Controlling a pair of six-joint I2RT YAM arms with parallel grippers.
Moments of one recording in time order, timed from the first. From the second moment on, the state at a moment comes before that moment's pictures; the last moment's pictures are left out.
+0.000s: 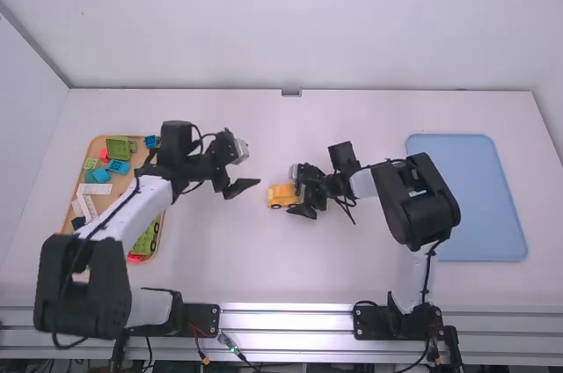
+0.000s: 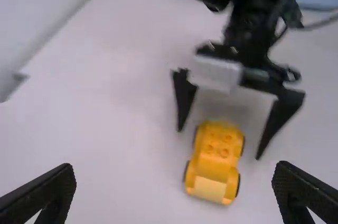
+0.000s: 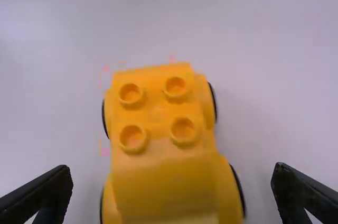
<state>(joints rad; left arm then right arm) -0.01 1.37 0.81 -0.19 0.87 0.75 0.36 2.04 0.89 0.07 -0.88 -0.92</state>
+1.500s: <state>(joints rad) 0.21 1.22 0.81 -0.17 0.86 0.44 0.01 1.92 1.31 -0.71 -0.42 -0.92</state>
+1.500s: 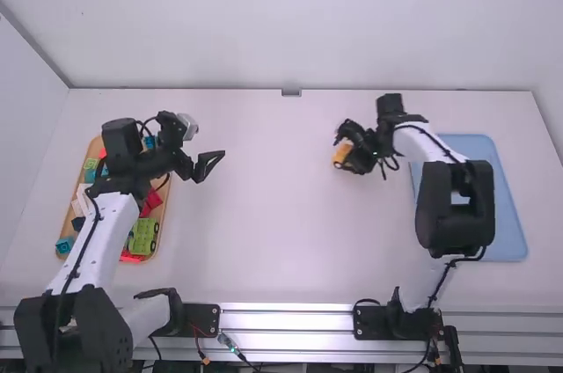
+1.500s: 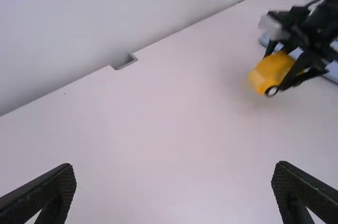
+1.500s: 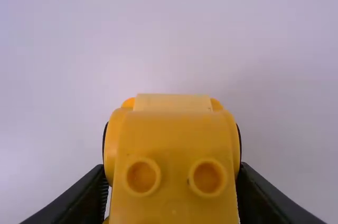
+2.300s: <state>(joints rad) 0.20 1.22 0.81 -0.12 0.78 0.44 -0.60 1.91 1.04 -0.26 -0.44 -0.56</state>
